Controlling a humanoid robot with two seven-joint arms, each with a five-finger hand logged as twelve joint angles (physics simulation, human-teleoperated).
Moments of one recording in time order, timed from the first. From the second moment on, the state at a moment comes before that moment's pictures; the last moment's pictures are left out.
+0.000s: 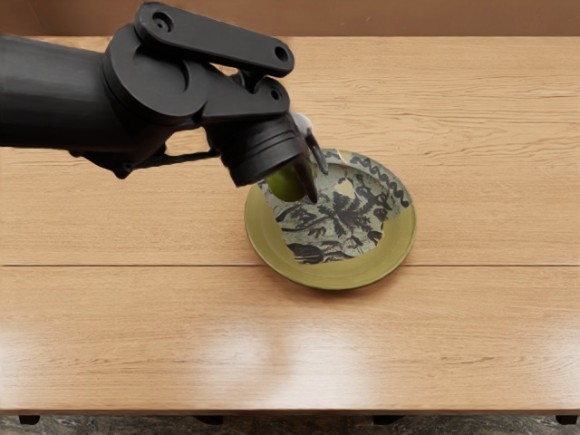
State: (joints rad) left arm -2.01 0.00 0.52 -1.30 -0.24 0.32 0.62; right arm 0.03 0.00 0.08 0.22 0.14 -0.07 0.13
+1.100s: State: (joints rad) left arm -1.73 0.02 0.28 -1.15 -0.09 0.12 0.61; right arm 0.05 0.00 0.08 0.22 0.14 -0.07 0.13
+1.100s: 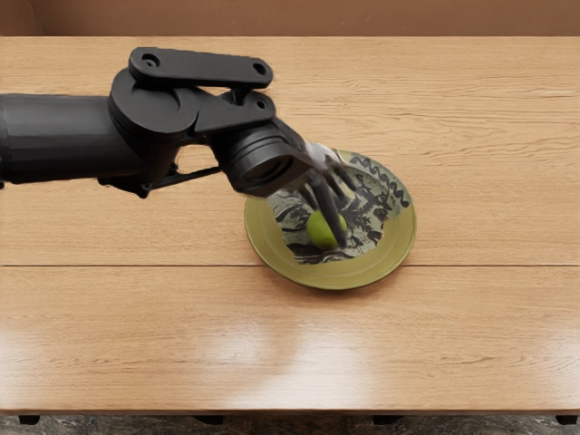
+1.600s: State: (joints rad) left arm -1.67 0.37 0.14 -1.20 -0.06 -0.14 0.61; right arm 0.05 0.00 0.08 0.22 0.14 -0.07 0.13
